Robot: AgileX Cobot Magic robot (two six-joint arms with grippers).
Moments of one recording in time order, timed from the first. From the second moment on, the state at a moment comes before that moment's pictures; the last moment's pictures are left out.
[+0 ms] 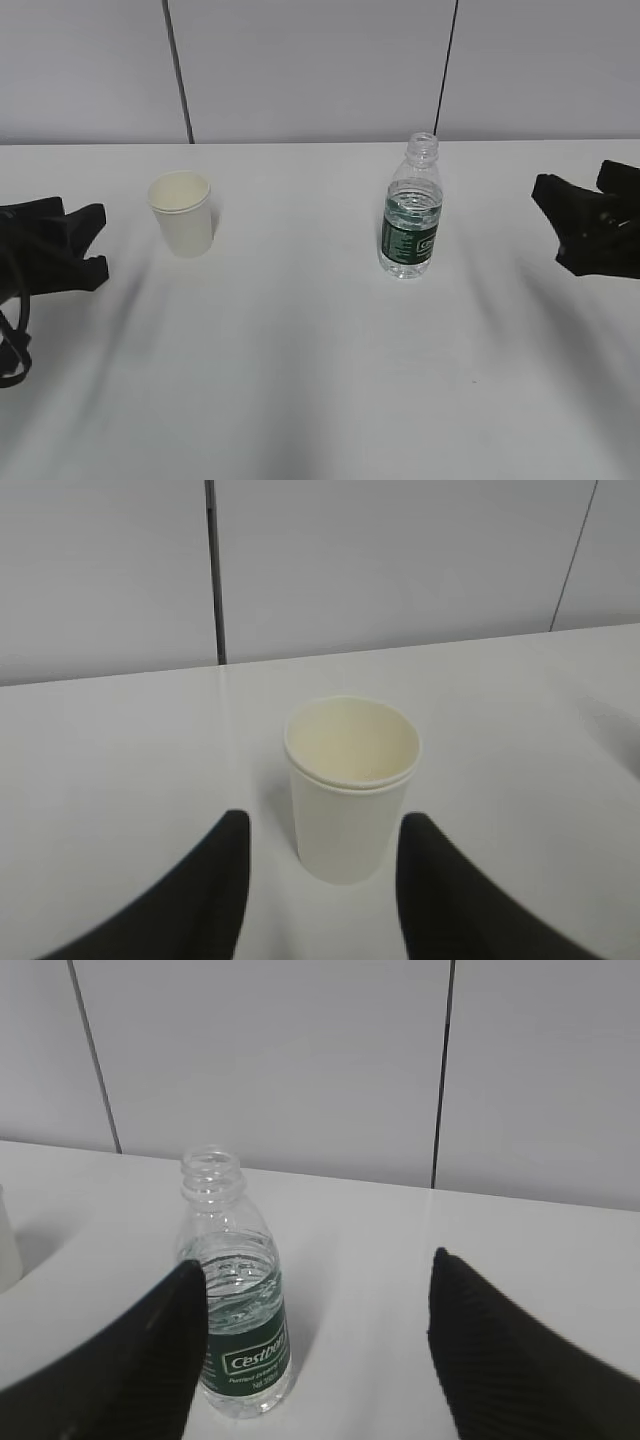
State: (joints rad) left arm -0.24 1.56 -0.30 0.10 -0.99 -0.07; right arm 0.14 1.31 -0.30 -0.09 -0.80 0.06
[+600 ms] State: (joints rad) left arm -0.24 1.73 -0.30 0.10 -1.12 -0.07; right arm 0.14 1.33 -0.30 -0.09 -0.80 0.06
